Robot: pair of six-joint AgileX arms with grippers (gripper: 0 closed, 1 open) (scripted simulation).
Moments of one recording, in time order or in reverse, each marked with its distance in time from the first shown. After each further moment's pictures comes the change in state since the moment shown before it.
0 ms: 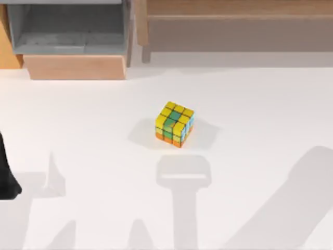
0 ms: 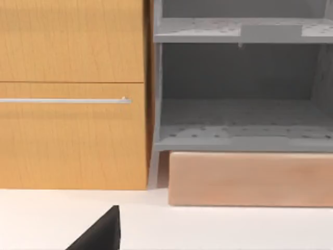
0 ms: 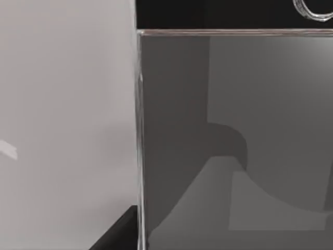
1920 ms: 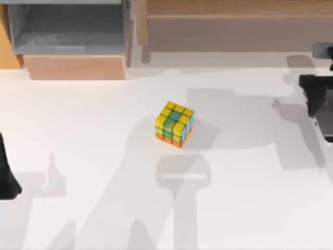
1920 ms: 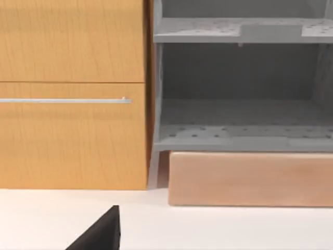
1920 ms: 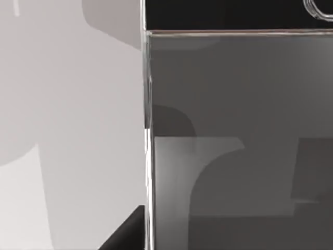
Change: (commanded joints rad) left arm 0.000 0.000 0.000 0.000 0.000 0.000; right arm 0.464 0.042 0.335 -0.337 -0.055 0.582
